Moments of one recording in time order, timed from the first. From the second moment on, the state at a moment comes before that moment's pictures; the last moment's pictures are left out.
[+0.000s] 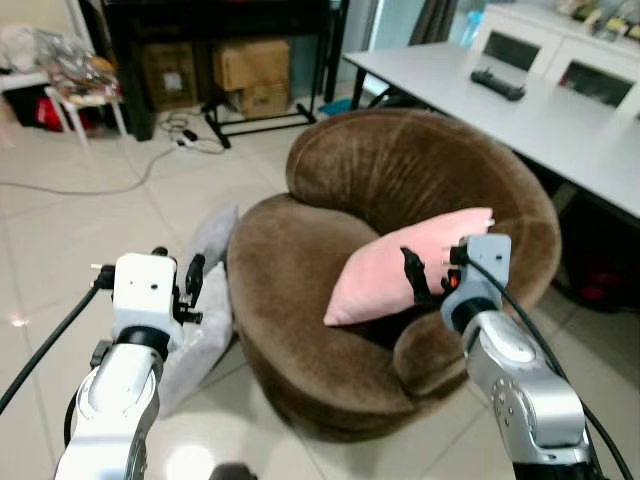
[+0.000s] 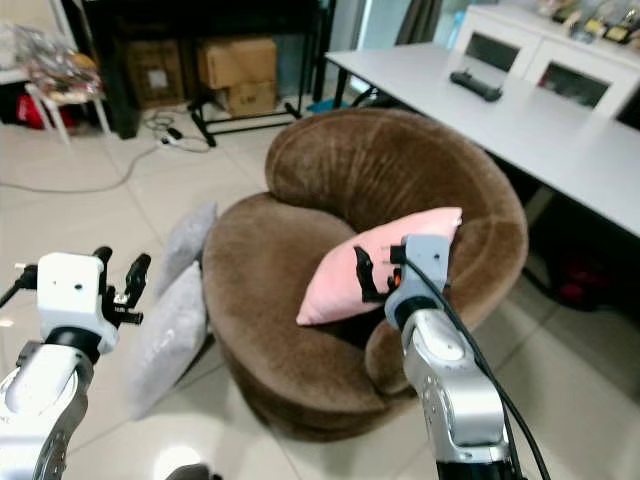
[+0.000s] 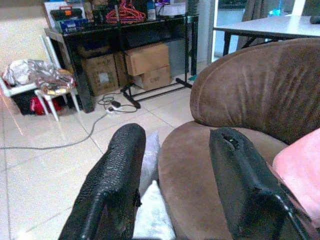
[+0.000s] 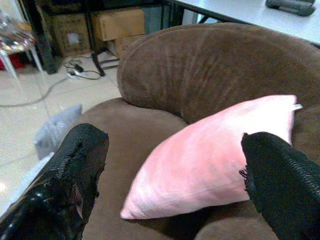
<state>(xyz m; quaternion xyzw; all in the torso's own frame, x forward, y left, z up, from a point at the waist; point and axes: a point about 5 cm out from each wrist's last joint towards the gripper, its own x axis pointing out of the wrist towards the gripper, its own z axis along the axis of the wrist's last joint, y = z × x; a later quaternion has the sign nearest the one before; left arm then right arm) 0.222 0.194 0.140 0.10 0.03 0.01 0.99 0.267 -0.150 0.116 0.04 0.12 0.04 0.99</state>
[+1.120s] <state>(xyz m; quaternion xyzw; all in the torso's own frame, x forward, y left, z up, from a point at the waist) 0.222 0.185 0.136 0.09 0.04 0.00 0.99 0.272 -0.161 0.115 0.01 0.13 0.04 0.99</state>
